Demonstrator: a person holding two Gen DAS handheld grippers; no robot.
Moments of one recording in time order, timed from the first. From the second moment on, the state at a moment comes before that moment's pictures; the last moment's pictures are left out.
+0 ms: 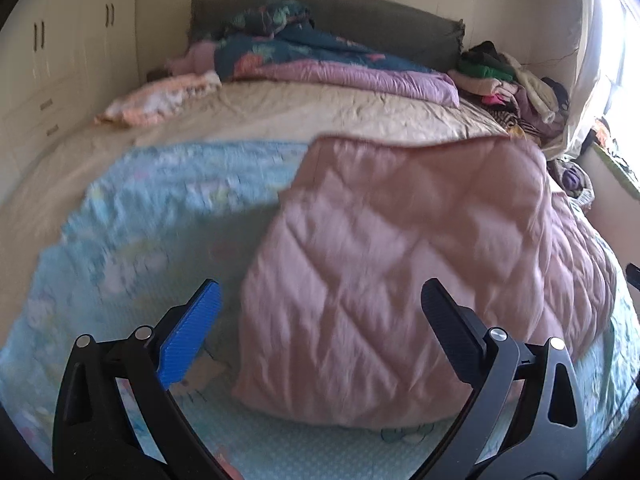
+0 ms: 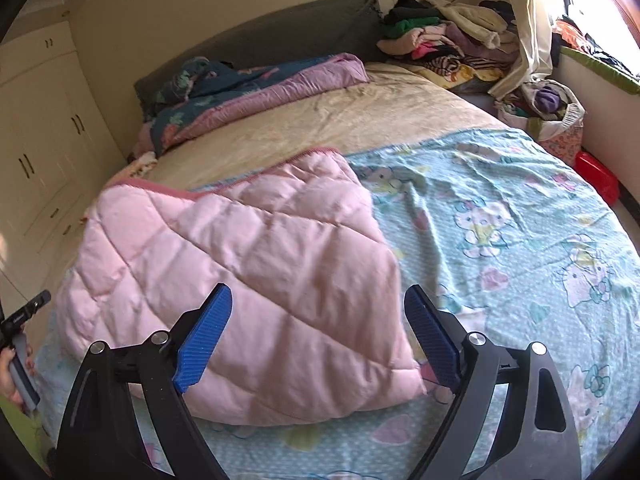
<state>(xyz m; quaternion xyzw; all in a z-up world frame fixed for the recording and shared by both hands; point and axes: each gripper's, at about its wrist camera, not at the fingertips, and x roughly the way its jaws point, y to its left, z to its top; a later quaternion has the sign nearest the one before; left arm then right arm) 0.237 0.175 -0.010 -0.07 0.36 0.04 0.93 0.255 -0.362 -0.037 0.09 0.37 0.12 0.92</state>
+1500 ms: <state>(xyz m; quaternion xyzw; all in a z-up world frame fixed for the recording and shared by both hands) 0.321 0.158 -0.025 -0.08 0.37 0.06 0.92 0.334 -0.350 -0.064 0.12 0.38 0.09 0.91</state>
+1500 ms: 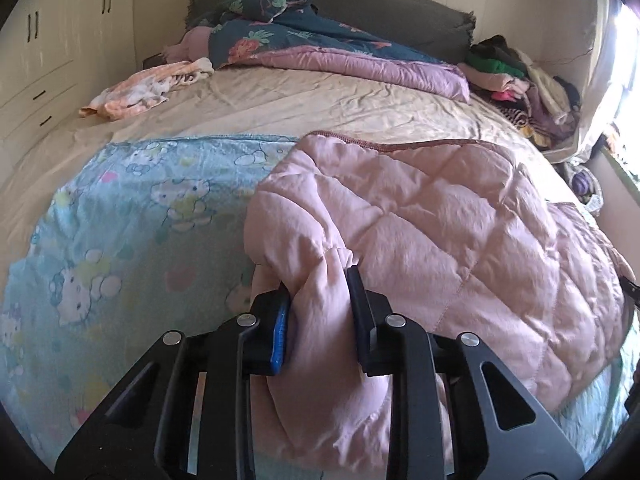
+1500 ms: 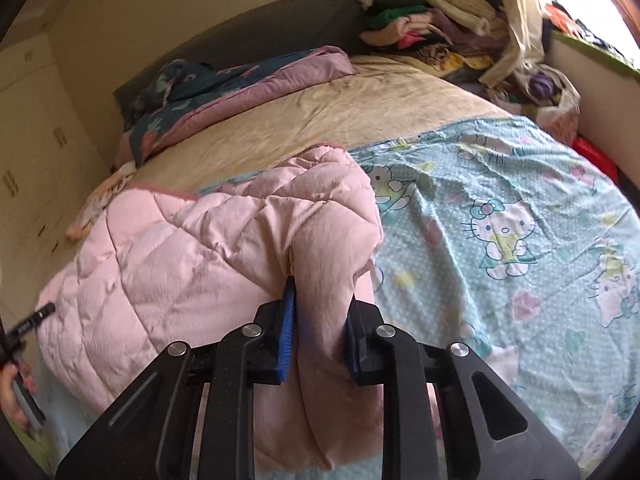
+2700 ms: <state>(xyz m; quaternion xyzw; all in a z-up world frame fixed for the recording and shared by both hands) 0.250 0.144 -0.015 -0.08 0.37 0.08 0.92 0.232 -0.361 -0.040 0.15 0.35 0.07 0.92</state>
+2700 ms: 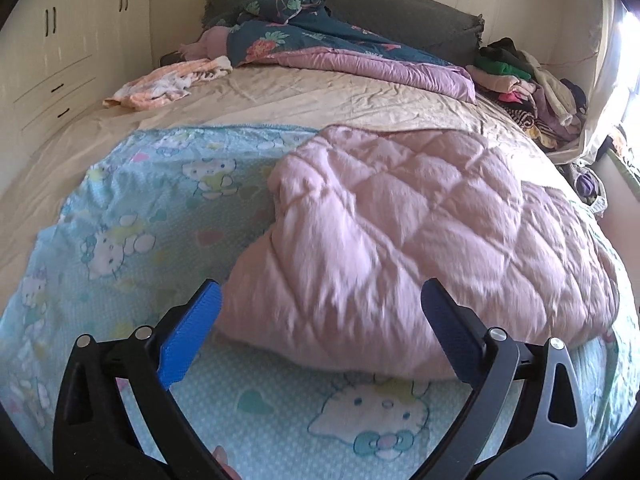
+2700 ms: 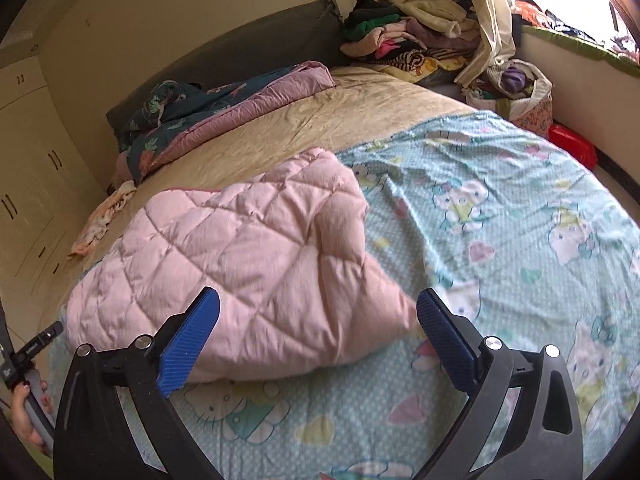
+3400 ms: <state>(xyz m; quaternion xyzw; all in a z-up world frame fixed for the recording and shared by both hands) 0.242 0.151 -0.074 -0.28 0.42 0.03 0.86 0.242 -0.353 -0.089 0.22 0.42 0.04 0.88</state>
